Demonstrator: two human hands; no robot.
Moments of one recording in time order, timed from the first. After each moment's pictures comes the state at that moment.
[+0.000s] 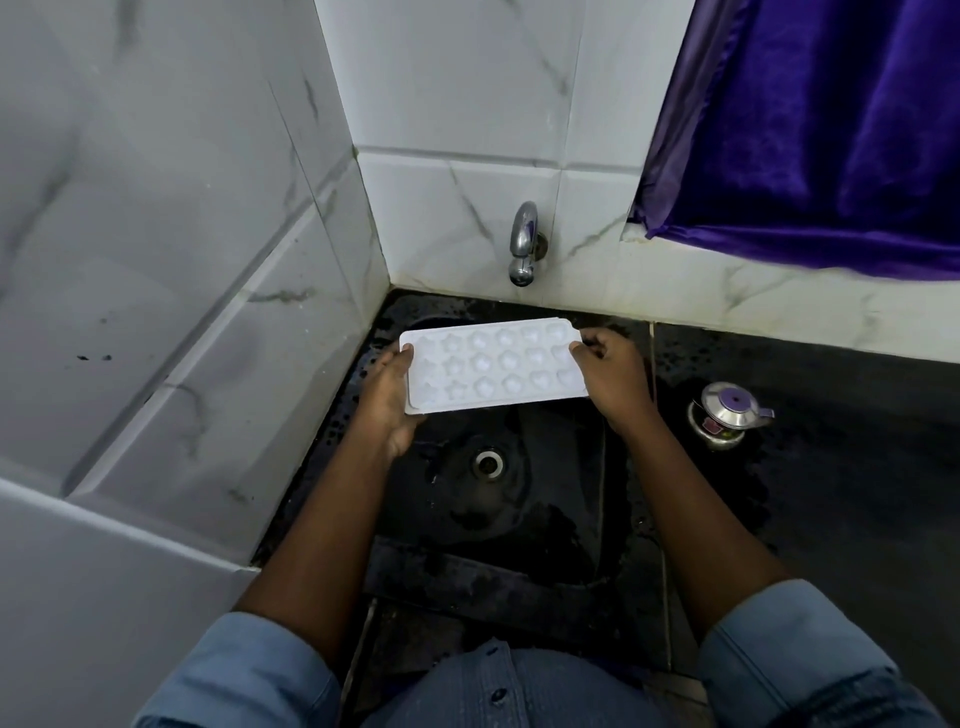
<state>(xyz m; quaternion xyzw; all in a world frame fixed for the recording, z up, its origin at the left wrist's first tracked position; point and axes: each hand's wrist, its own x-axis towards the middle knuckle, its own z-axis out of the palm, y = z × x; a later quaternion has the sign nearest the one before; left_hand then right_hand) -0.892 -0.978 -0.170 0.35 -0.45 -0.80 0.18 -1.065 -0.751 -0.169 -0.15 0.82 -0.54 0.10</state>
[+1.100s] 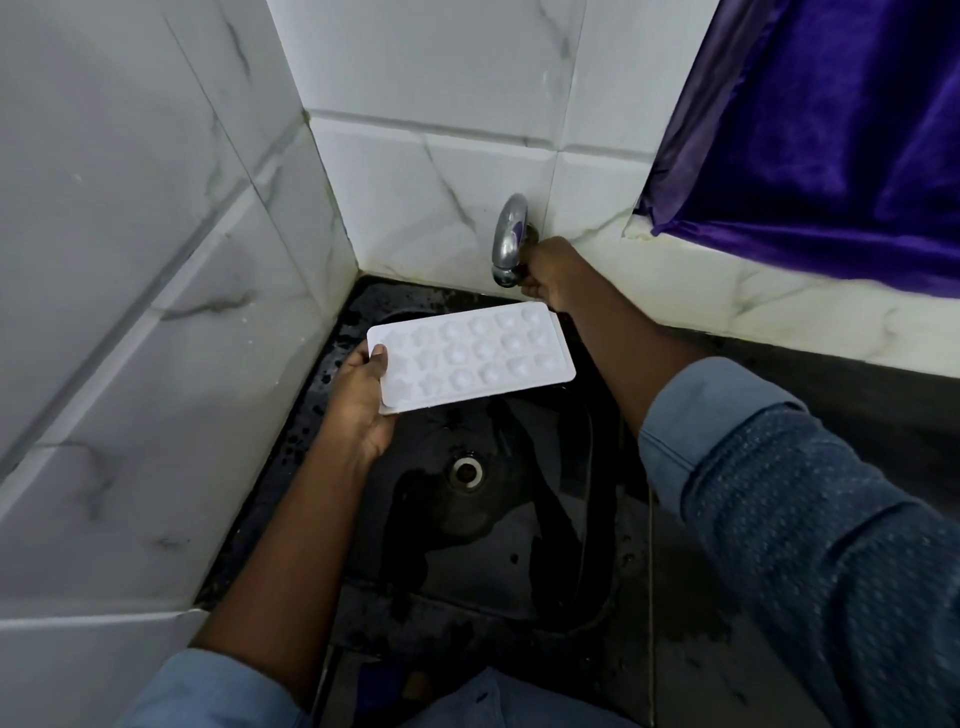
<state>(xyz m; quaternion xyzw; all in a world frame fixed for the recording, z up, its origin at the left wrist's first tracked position) -0.950 -1.004 -0.192 0.39 -0.39 -0.80 0.22 -1.225 -0.907 -0.149 -0.05 0.77 -0.56 0.31</state>
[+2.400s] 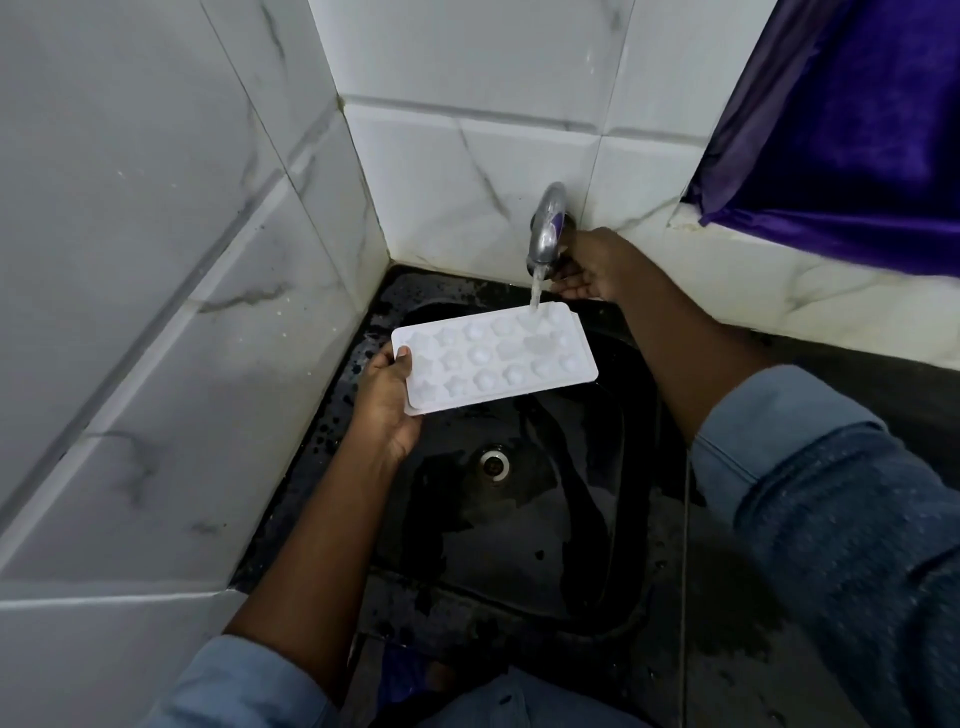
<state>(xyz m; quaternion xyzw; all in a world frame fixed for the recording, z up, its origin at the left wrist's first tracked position) -0.944 -1.008 -0.204 0.41 -0.38 -0.80 0.22 -1.226 -0.893 -0.131 -0.07 0.78 -0.50 0.37</state>
